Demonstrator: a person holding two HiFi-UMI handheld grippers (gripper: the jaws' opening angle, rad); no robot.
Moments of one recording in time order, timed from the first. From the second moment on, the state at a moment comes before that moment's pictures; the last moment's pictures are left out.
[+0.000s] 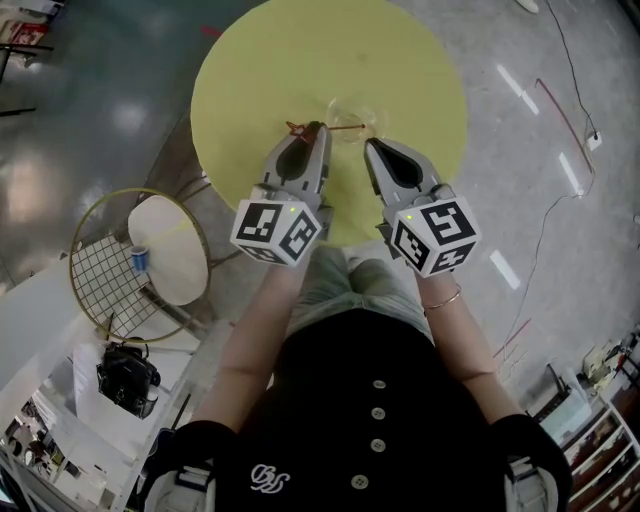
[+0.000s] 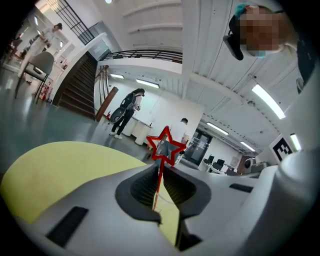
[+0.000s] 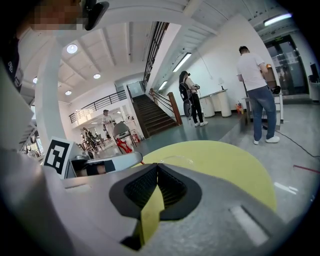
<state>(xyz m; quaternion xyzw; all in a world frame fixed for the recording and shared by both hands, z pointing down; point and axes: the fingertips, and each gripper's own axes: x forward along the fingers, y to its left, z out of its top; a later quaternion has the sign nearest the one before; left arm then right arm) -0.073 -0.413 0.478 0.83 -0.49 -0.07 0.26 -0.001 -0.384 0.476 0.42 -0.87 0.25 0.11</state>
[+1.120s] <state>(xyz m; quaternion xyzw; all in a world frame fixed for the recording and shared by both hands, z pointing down) -0.064 -0.421 0.462 0.84 -0.49 -0.02 0.23 0.015 -0.401 0.466 0.43 -0.87 0.23 0.09</state>
